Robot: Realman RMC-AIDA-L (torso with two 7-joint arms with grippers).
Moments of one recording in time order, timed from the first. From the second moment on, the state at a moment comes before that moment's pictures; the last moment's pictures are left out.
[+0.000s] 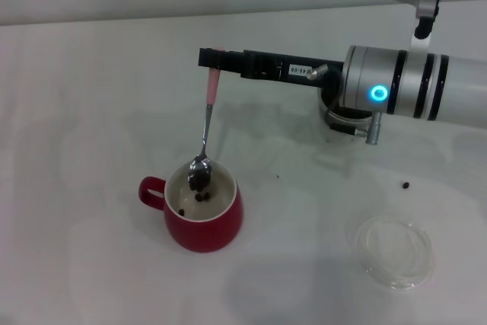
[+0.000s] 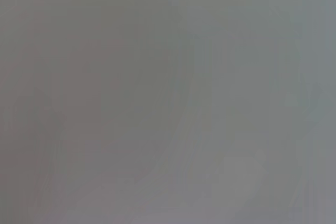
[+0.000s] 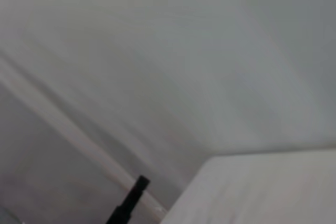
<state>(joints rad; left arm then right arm) -0.48 -2.08 2.84 0.07 -1.70 1.21 -0.39 0.51 2.03 -1.59 -0.67 -1.03 -1.03 1.85</state>
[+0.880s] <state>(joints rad) -0.48 -2.08 2.83 0.06 -1.70 1.20 -0.39 0.36 2.00 -1.34 -0.64 -0.87 -1.39 1.57</state>
